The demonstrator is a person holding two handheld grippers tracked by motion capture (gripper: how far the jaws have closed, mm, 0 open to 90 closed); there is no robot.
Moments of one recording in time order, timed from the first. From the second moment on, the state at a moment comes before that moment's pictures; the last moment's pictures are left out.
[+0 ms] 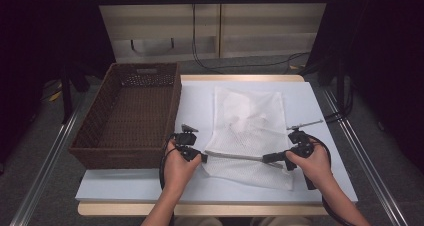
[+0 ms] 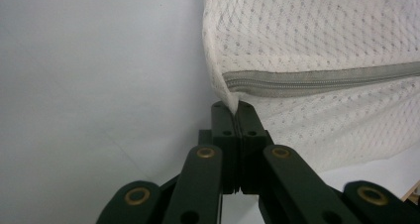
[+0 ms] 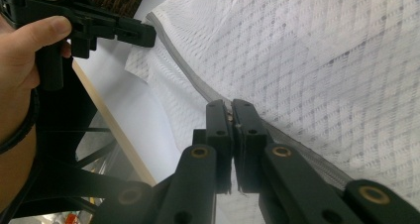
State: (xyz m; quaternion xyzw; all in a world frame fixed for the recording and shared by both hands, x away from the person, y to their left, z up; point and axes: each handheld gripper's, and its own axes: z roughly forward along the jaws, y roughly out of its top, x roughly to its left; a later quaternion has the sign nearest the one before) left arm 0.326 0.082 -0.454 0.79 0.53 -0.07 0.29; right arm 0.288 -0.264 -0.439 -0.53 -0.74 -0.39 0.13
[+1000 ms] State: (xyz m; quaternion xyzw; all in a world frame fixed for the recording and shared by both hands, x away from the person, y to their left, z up) left arm 0.325 0.084 -0.454 0.80 0.53 -0.07 0.29; right arm 0.290 -0.269 -0.438 -0.53 -0.74 -0.40 0.14
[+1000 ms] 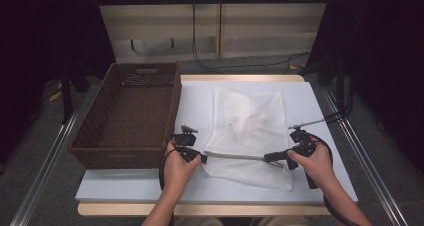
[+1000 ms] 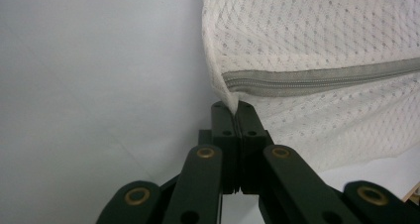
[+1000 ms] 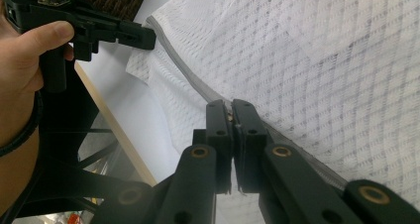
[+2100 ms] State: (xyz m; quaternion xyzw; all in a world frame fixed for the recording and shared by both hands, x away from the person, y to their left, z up) left arm 0.326 0.083 -0.451 0.80 0.53 -0.07 0.29; right arm 0.287 -0.277 -0.439 -0.54 -0.73 -0.39 0.14
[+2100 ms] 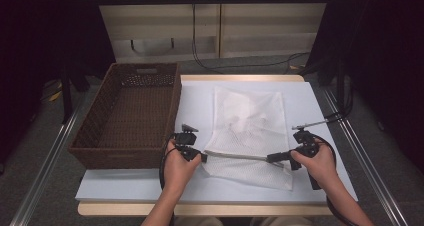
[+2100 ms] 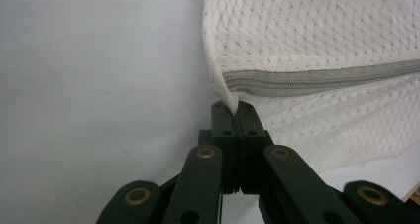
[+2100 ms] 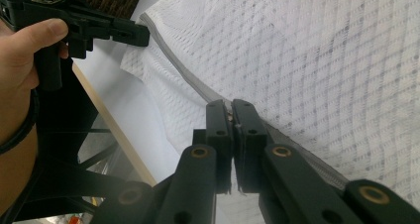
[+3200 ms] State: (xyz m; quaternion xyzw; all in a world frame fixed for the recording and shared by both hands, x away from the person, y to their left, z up) left arm 0.328 0.078 -0.451 0.80 0.52 -0.06 0.28; right arm 0.280 -0.293 -0.438 -0.55 -0.72 -0.39 0.13
